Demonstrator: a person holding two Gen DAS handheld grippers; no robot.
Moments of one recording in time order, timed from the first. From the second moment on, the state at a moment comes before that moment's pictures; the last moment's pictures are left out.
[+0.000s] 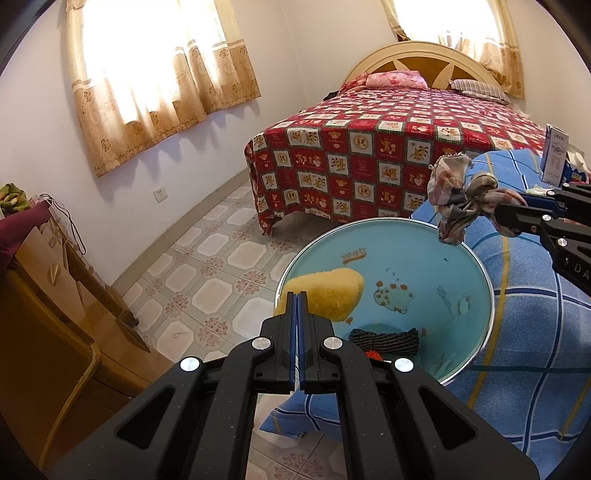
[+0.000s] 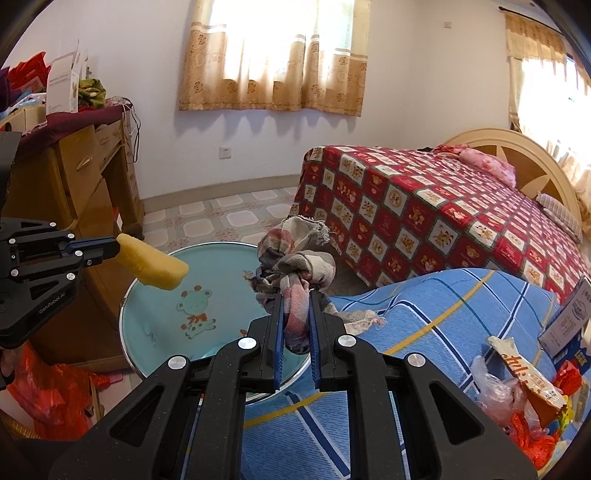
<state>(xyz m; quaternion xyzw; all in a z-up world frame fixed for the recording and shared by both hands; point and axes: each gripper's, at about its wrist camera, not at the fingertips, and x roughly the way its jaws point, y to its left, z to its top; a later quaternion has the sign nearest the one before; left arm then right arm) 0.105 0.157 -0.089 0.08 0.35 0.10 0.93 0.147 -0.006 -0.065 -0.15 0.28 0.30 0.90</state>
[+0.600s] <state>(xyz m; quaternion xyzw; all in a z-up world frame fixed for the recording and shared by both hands) 0.101 0.150 -0.085 0.07 0.34 0.10 0.93 0.146 -0.004 -0.072 -0.14 0.29 0.31 0.90</state>
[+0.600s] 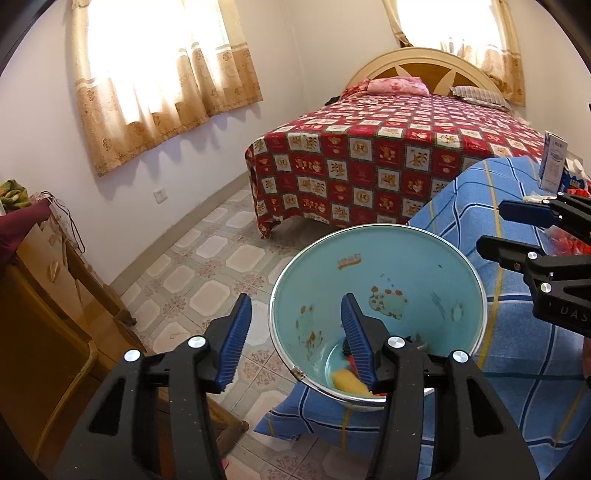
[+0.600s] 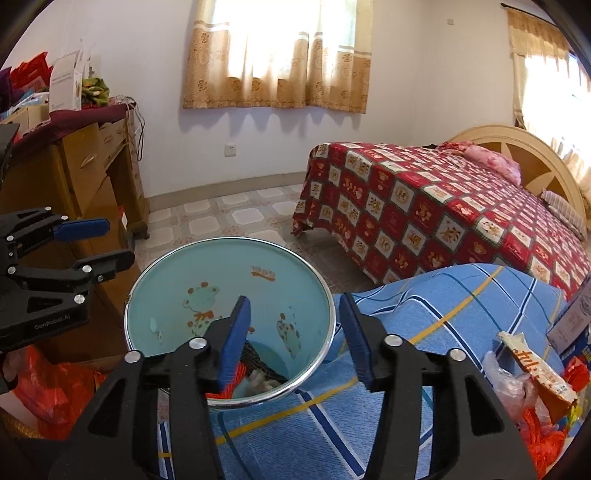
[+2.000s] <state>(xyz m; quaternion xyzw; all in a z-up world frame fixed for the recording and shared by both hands) 0.095 0.078 -0.089 0.11 0.33 0.06 0.93 0.084 -0.108 -0.051 -0.14 0.26 0.19 0.94</state>
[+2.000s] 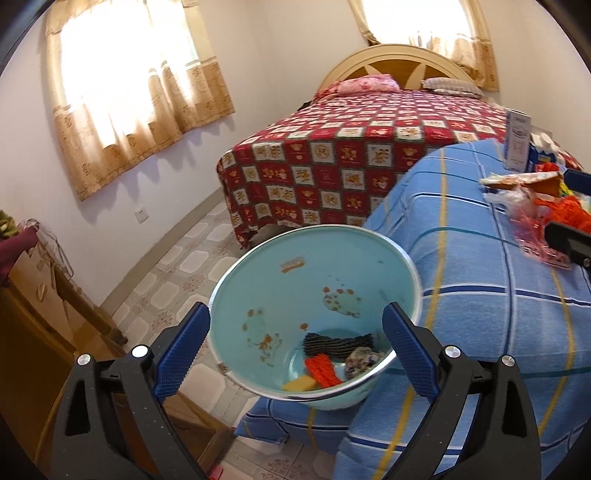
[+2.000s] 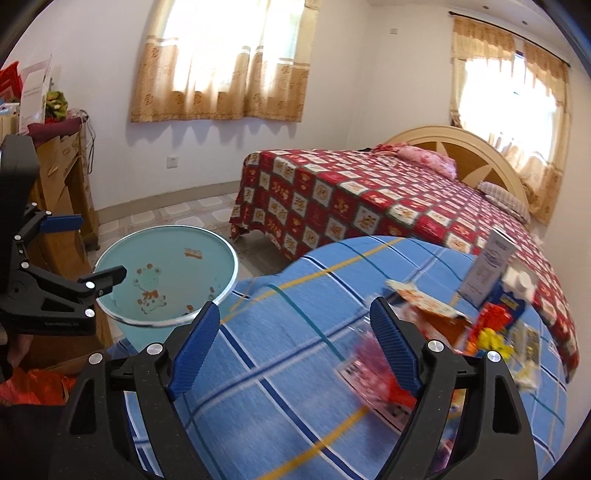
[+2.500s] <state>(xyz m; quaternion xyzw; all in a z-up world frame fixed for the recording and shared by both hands) 0.102 -0.033 -0.104 0.13 0.33 -0.05 0.93 0.026 -0.277 -0.059 -0.03 0.28 0.01 0.96</state>
